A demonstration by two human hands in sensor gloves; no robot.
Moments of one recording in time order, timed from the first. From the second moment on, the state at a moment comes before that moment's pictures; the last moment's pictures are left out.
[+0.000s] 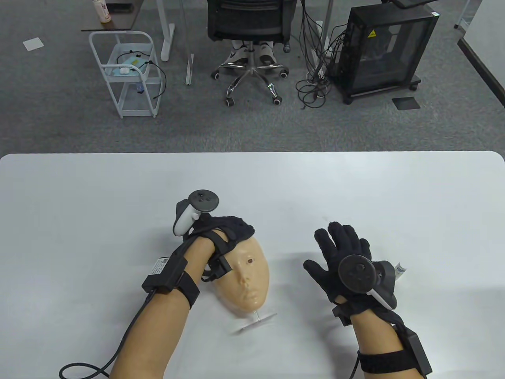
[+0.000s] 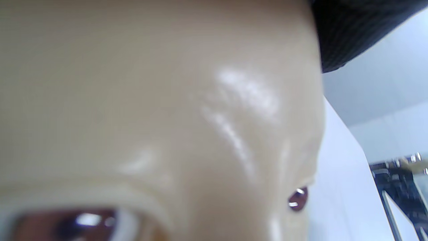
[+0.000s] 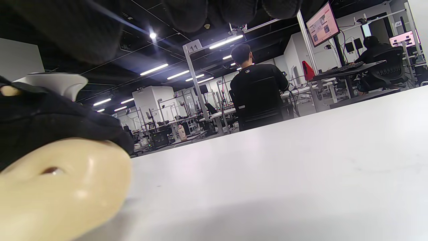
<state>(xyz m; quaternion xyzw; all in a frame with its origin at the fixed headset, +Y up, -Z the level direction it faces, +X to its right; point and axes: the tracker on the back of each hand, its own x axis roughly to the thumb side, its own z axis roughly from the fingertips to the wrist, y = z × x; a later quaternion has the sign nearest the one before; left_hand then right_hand) -0.122 -0.733 -0.436 -0.32 -0.10 0.39 0.86 0.185 -0.683 -0.289 0.09 -0.11 0.97 0.20</state>
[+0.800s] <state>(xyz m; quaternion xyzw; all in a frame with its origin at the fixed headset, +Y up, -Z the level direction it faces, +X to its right) -0.075 -0.752 -0.454 -0.30 -0.13 0.31 0.89 0.178 -0.683 -0.286 0.11 -0.12 0.97 0.20</state>
